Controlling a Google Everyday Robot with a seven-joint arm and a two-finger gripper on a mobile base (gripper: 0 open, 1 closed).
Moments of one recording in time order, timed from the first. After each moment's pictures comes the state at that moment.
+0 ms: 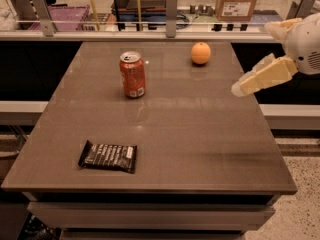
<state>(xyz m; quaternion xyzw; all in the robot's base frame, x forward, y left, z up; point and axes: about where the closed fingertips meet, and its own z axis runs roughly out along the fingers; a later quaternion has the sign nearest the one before) 0.524 -0.191 0.988 -0.47 0.75 0.08 0.46</state>
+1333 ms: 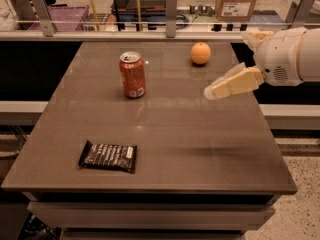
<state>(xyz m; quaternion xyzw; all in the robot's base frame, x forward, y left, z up) 0.535 -0.147 0.970 -0.45 0.73 0.12 0.50</state>
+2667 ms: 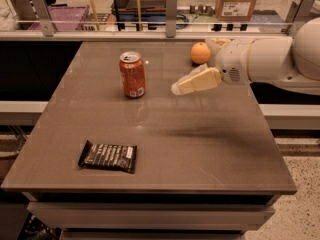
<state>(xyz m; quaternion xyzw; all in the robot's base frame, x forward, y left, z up) 0.583 -0.079 0.938 -0.44 0.70 0.20 0.52</state>
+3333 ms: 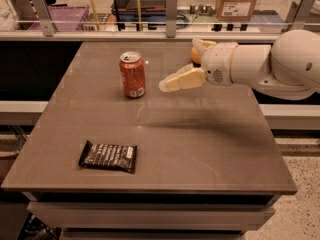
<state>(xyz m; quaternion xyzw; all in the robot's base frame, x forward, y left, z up) 0.608 -0.052 0.927 -0.43 0.68 0.23 0.55</state>
